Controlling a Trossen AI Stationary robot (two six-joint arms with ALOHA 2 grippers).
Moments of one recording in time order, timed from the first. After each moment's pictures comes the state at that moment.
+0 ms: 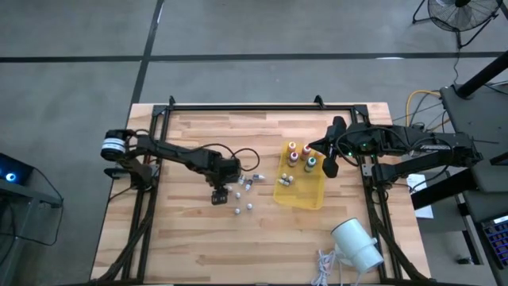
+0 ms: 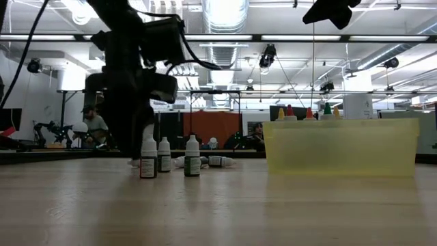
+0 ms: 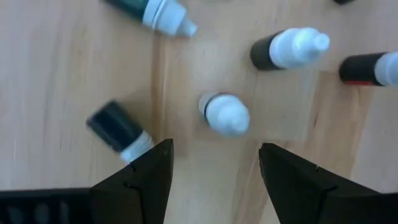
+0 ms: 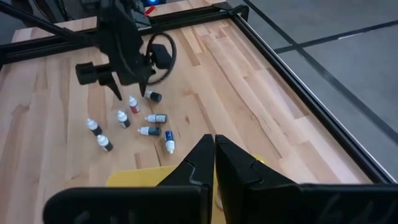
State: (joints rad) left arm 0.01 1.63 0.95 -0.63 0.13 -0.14; right arm 0.01 0.93 1.02 -0.65 0.25 0.24
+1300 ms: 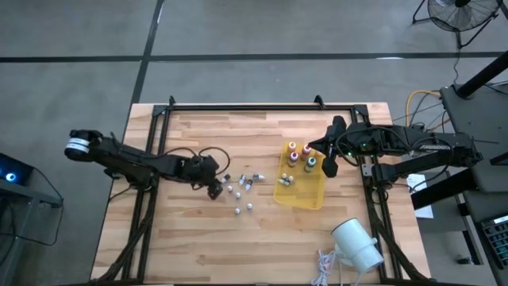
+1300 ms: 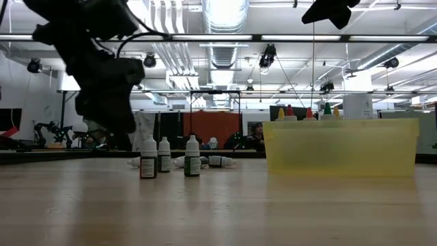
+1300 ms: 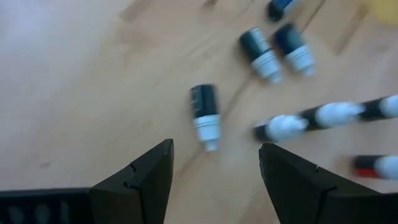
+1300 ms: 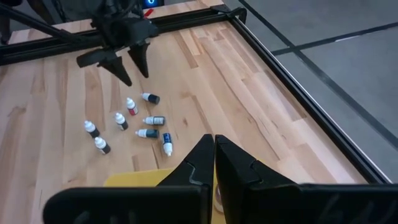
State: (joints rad) left arm -0.10 1.24 0.60 -0.34 -0.24 -0.75; right arm 0.01 0.93 1.02 -0.64 0.26 0.23
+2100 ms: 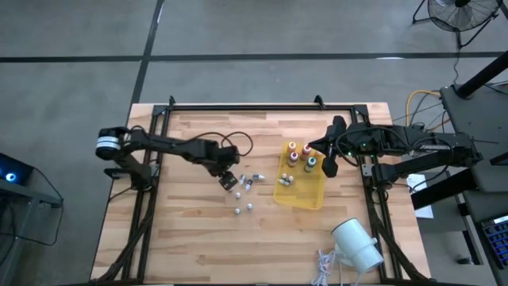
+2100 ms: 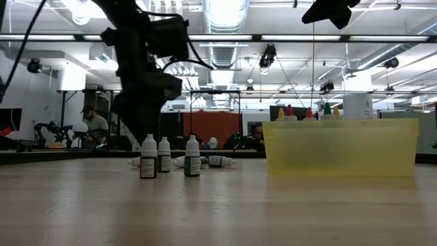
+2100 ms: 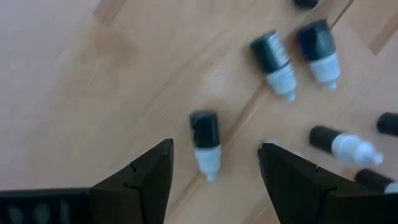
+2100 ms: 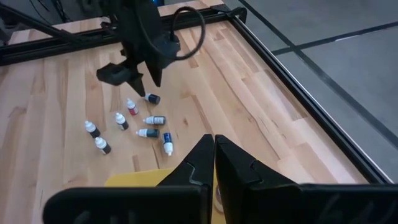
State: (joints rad) left arm 0.11 1.57 0.98 -0.66 0.02 -0.58; right arm 0.01 0.93 1.02 -0.65 0.26 0.23
